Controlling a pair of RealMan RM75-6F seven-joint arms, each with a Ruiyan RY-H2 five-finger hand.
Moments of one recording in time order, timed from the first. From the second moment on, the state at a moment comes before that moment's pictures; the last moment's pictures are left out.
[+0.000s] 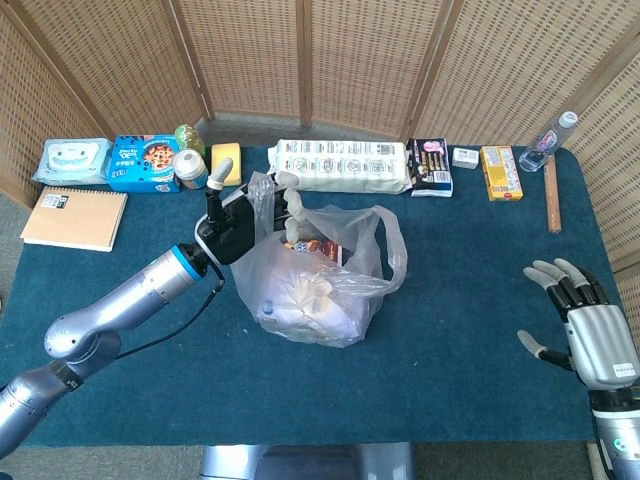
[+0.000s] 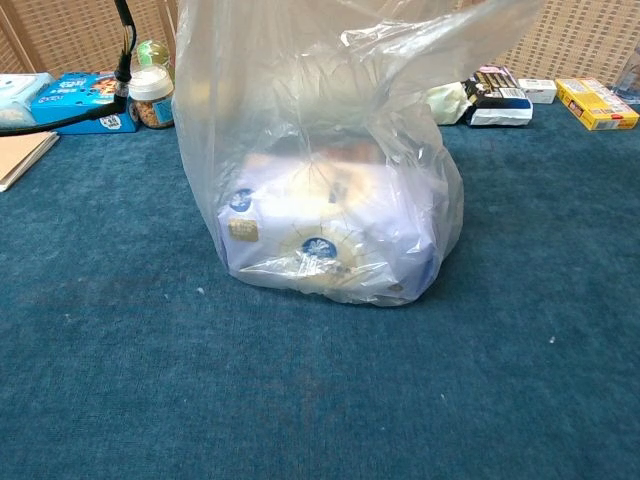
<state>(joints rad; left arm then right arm) -0.49 -1.68 -1.28 -1.61 0.45 -0.27 -0.49 0.15 -0.94 0.13 -1.86 -1.60 1.50 0.02</state>
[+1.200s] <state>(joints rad) -0.59 -1.64 -1.24 -1.60 0.44 -0.22 -0.54 0.39 -1.23 0.20 -1.64 -1.63 1.39 -0.04</state>
